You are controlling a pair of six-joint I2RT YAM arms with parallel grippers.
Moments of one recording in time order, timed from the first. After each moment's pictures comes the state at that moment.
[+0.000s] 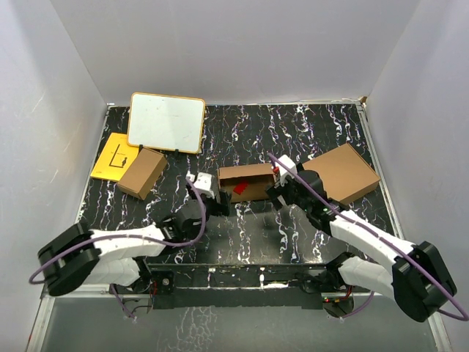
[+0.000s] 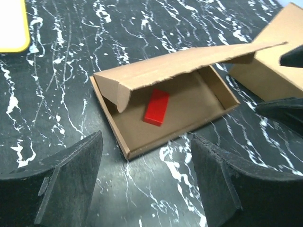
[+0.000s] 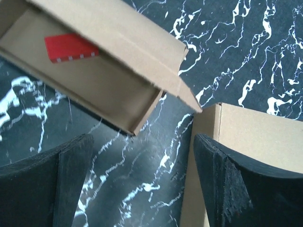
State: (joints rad) left arm -1.03 1.25 0.39 0.64 -0.64 -0.30; right arm 0.54 1.07 0.49 0.11 0.05 -0.20
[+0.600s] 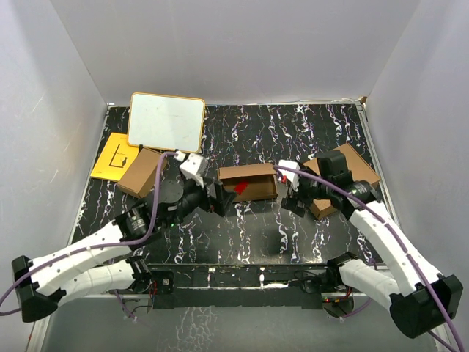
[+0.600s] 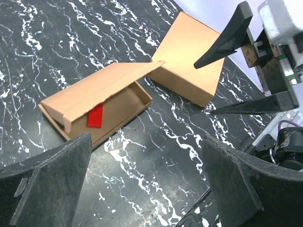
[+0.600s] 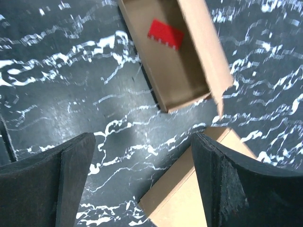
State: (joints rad) left arm -1.02 0.83 0.73 -0.11 -0.27 -0.35; right arm 0.35 0.94 0.84 -0.68 -0.52 -0.78
